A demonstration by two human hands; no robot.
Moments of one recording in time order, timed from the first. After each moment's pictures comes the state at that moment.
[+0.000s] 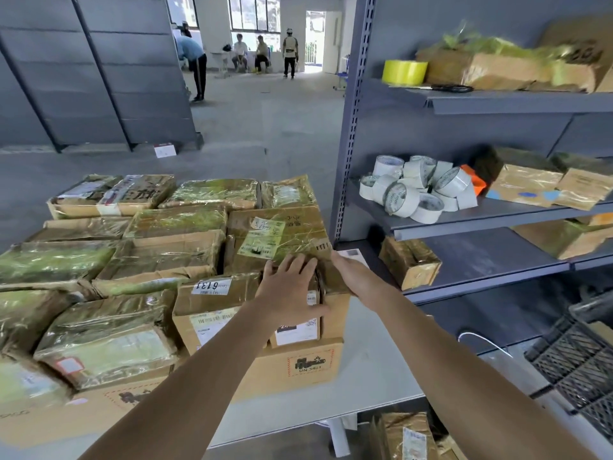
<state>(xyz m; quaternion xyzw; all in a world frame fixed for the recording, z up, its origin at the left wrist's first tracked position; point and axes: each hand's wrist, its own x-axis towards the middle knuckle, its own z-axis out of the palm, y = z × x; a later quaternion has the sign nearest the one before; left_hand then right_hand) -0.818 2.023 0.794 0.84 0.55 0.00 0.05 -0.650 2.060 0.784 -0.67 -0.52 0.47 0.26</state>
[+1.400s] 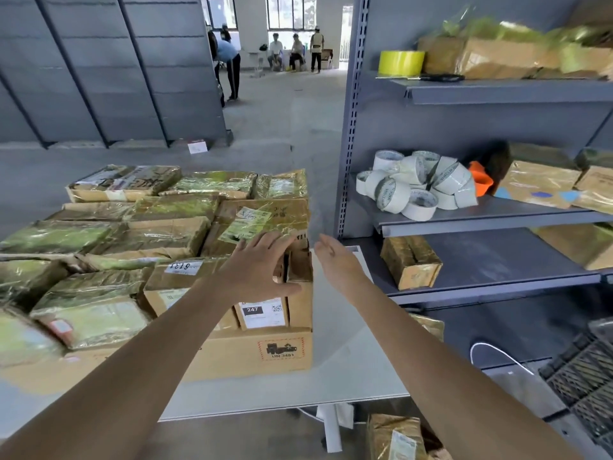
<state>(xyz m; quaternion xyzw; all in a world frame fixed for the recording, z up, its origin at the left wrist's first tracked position) -0.796 1.993 0.840 0.81 0.59 0.05 0.04 -0.613 2.037 0.794 -0.56 -0.63 0.41 0.34</state>
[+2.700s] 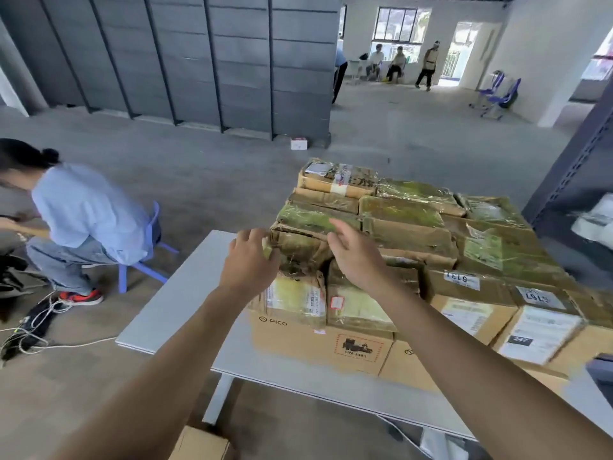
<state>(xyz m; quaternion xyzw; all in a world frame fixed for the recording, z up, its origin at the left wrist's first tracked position) -1.236 1.862 0.831 0.50 0.80 0.32 0.09 -1.058 1.951 0.836 -0.44 -0.80 0.30 0.28</state>
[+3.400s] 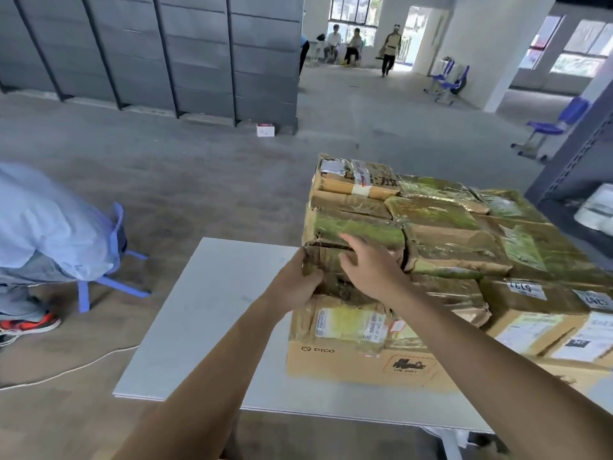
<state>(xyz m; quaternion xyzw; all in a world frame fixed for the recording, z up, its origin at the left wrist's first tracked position) -1.316 1.922 0.786 0.52 0.62 0.38 0.45 -1.153 1.971 0.820 -0.52 -0.83 0.12 0.17</state>
